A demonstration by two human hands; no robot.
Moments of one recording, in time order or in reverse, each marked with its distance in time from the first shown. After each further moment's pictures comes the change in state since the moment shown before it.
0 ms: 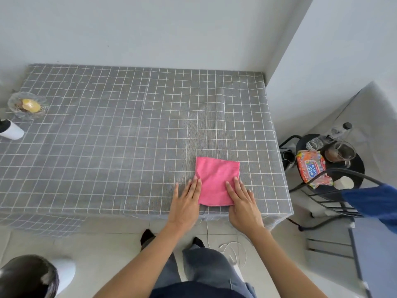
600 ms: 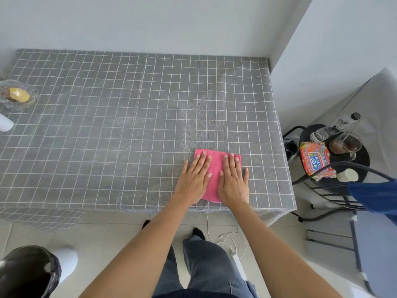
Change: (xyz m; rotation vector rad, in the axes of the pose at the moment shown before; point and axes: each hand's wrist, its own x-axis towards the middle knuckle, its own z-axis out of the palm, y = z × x) left_hand 0.063 0.000 -0.004 -0.130 -0.048 0.043; right_hand 0.062 -0.025 0.010 0.034 0.013 0.223
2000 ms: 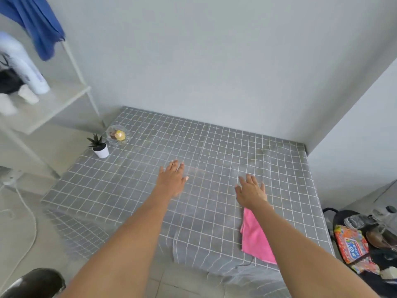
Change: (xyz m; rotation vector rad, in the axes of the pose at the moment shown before) left_hand -0.071 -0.200 -0.175 0.100 0.029 -0.384; right_hand 0.062 -0.171 -0.091 -0.321 -0.128 -0.137
